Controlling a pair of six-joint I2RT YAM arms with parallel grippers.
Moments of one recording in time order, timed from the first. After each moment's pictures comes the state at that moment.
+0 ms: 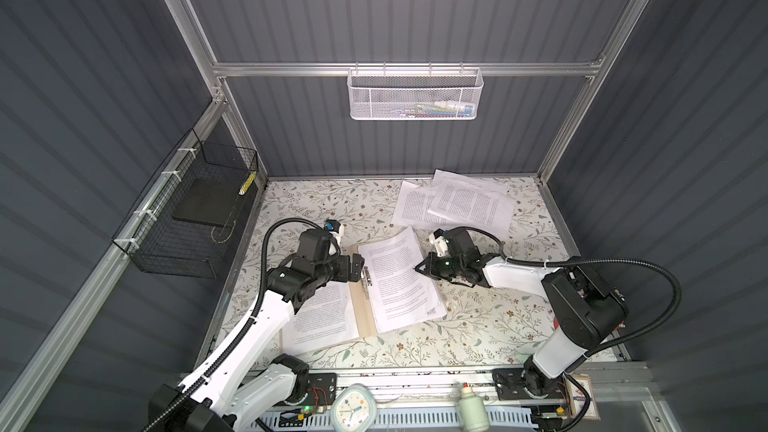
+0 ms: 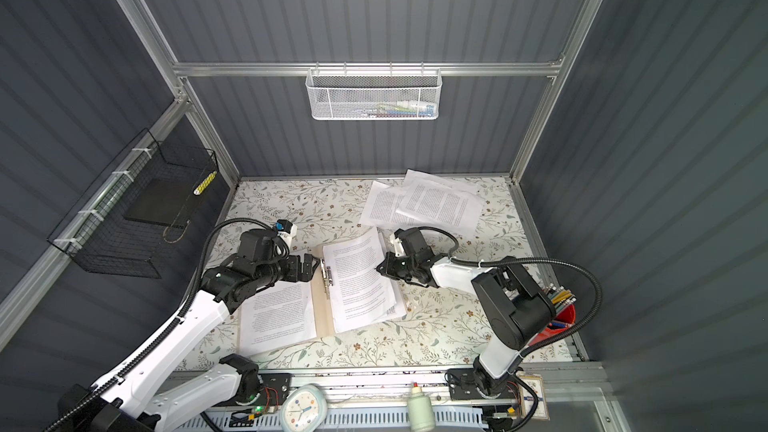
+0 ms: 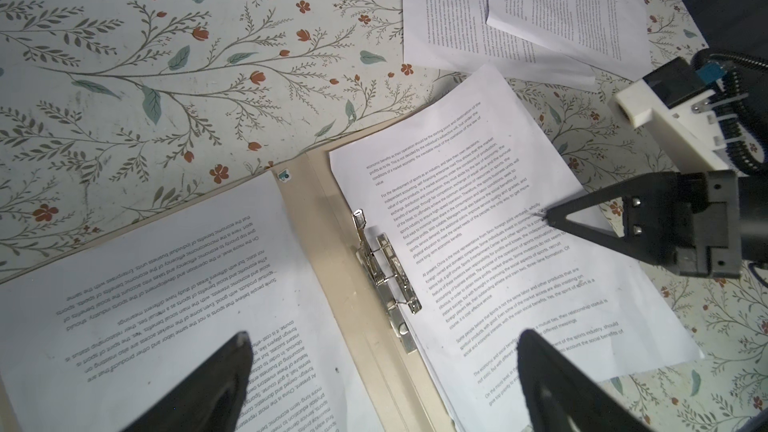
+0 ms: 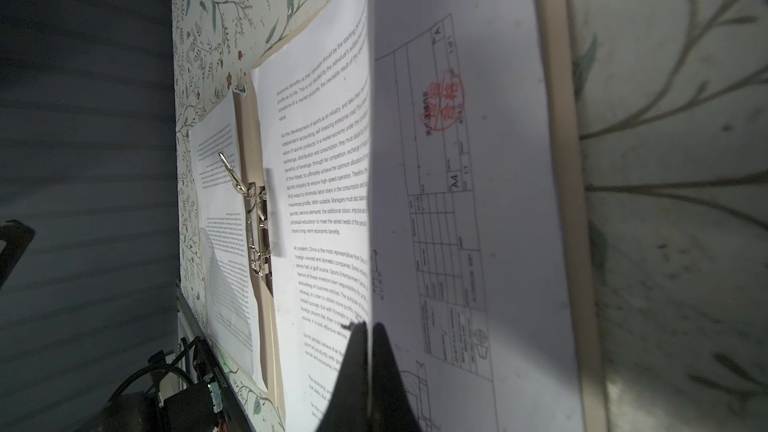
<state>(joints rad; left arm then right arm) -0.43 1.00 0.83 -0.59 0.06 -0.23 0.58 1.67 0.80 0.07 -0.44 0.76</state>
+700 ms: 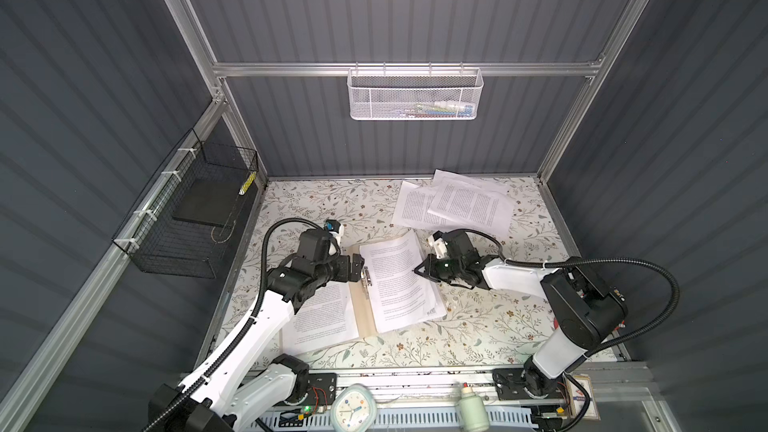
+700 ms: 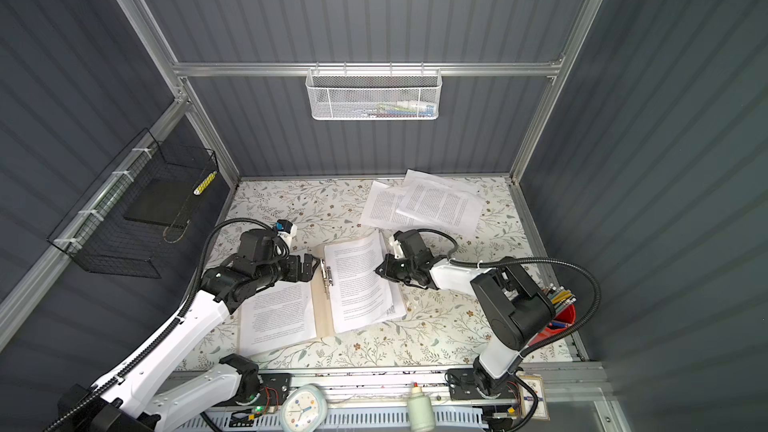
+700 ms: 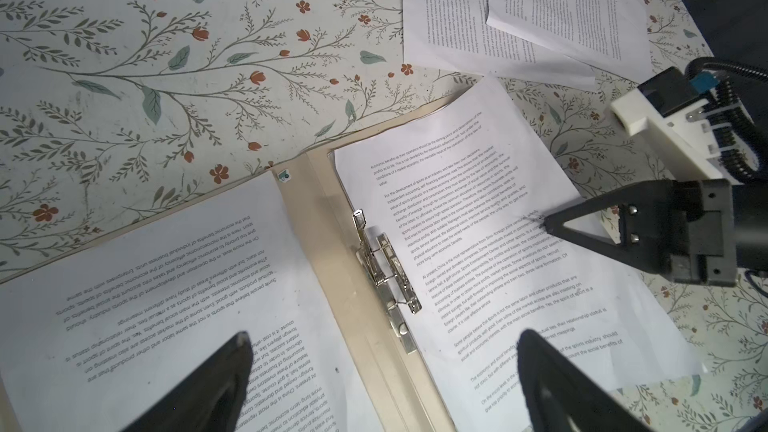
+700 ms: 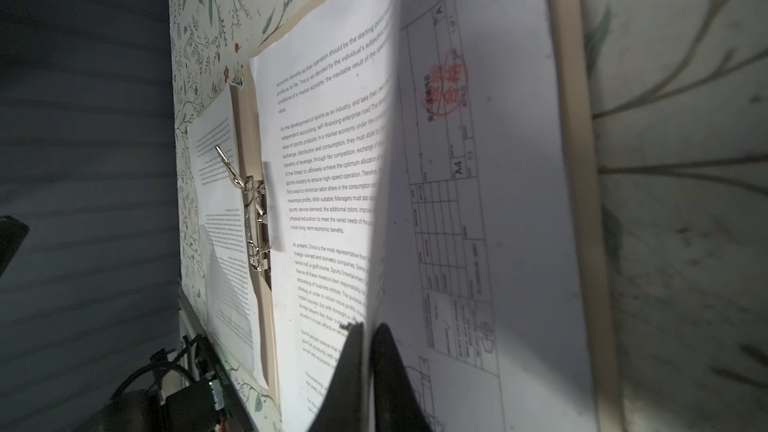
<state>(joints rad) -0.43 1.00 0.83 -0.59 0.06 -0.23 0.59 1.67 0.79 0.09 -0.43 0.78</state>
